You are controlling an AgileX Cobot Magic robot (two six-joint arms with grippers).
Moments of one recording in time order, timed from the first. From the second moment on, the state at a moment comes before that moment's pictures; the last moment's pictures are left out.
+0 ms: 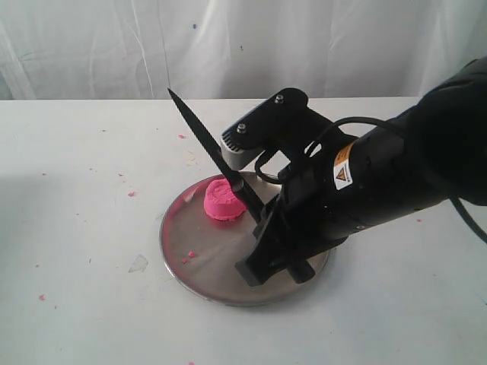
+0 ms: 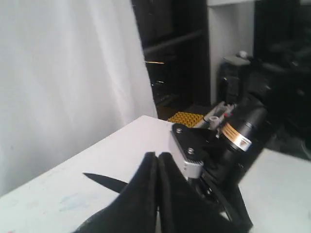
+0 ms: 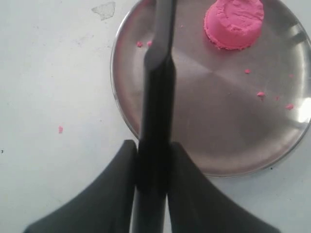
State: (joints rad) left arm -0.14 0.47 -0.72 -1.21 0.72 1.15; right arm 0.78 1.33 -0.94 0.06 0.64 -0.11
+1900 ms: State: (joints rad) left arm -0.15 1.56 -0.82 -1.79 0.90 1.71; right arm 0.78 1.47 -1.11 -0.02 0.85 -0.09
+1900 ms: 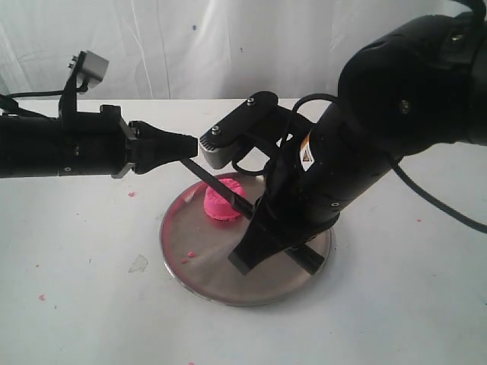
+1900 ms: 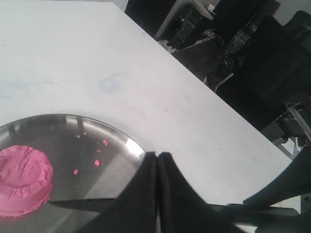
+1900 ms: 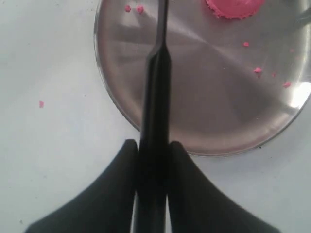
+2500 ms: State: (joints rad) left arm -0.15 1.61 -0.87 -1.79 0.87 1.74; right arm 0.78 1.56 -1.11 -0.21 0.76 0.05
